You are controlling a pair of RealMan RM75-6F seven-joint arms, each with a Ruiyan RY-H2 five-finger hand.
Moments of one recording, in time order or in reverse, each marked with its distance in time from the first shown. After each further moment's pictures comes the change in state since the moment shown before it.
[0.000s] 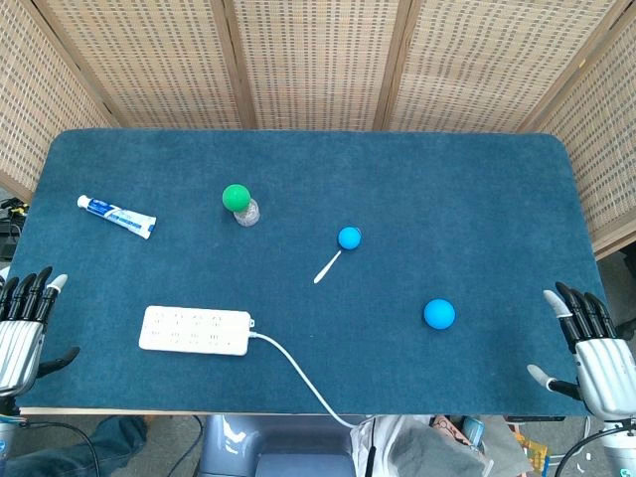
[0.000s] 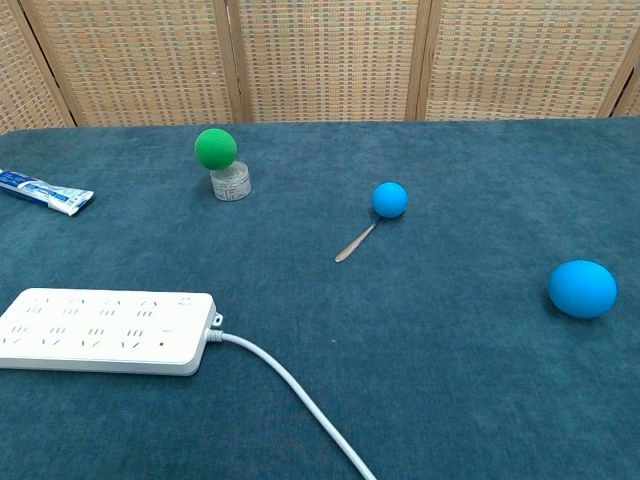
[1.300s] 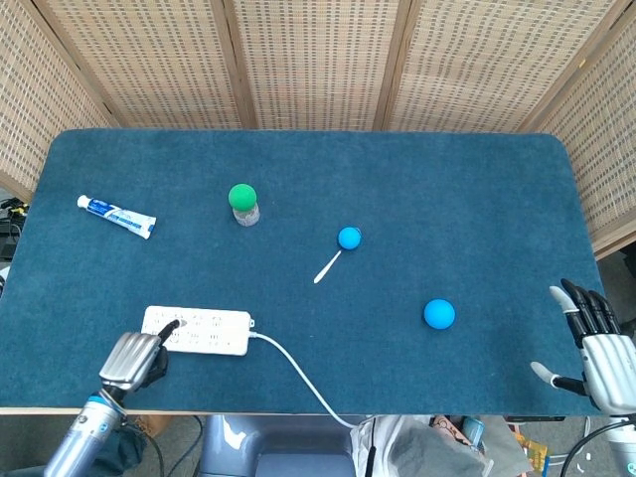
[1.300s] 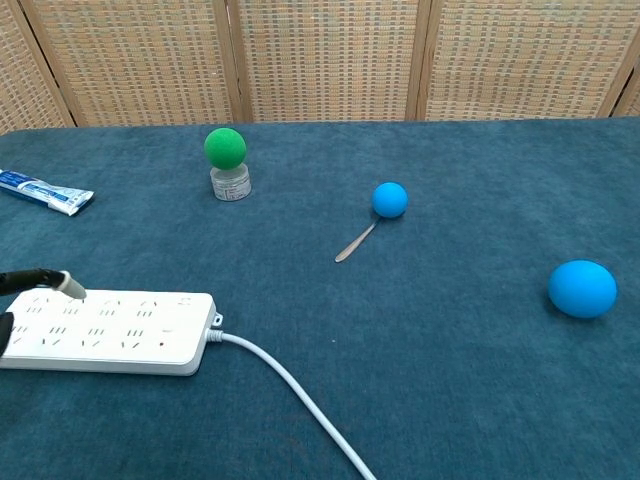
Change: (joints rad) left arm -0.178 -0.259 0.038 -0.027 -0.190 -0.428 0.097; right arm 0.013 0.025 0.007 0.002 0.036 -0.034 0.085
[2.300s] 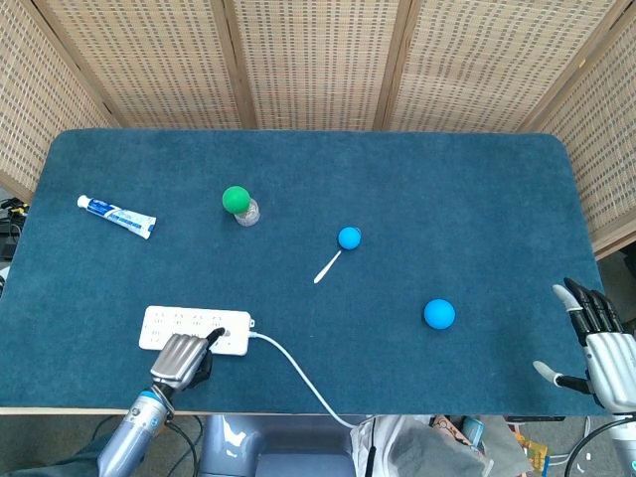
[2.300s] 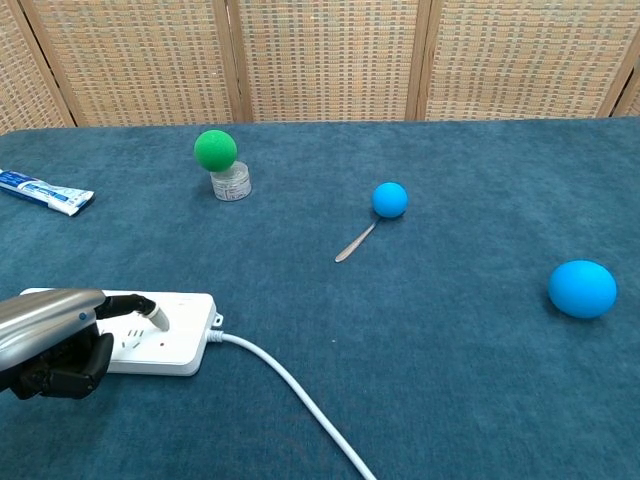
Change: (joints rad) left arm -0.102 -0.162 0.000 -0.019 -0.183 -0.029 0.178; right arm 0.006 0.012 0.000 0.004 0.016 -0.018 0.034
